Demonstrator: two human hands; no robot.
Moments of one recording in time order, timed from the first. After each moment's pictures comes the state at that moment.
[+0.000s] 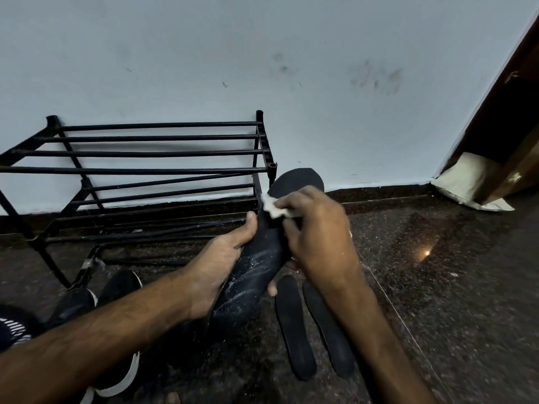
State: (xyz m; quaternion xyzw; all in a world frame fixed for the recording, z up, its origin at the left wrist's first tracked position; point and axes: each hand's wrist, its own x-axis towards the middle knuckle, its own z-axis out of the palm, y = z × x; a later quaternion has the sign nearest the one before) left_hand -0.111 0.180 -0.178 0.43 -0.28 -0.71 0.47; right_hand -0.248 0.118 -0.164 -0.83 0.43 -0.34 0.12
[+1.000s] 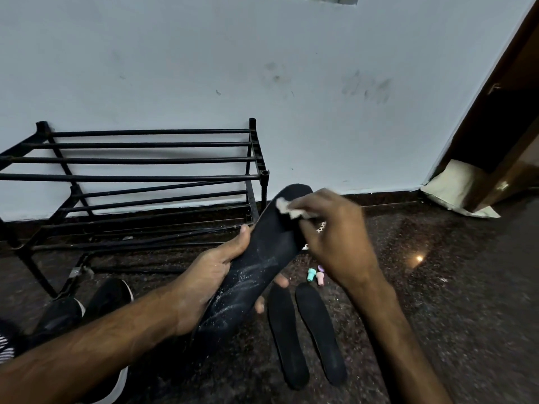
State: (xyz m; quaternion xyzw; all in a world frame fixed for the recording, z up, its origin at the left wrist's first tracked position) left_hand -0.109 0.178 -0.187 0.40 -0.34 -0.71 0.47; right_hand -0.281 0.092 -0.164 -0.84 0.39 -0.37 0.09
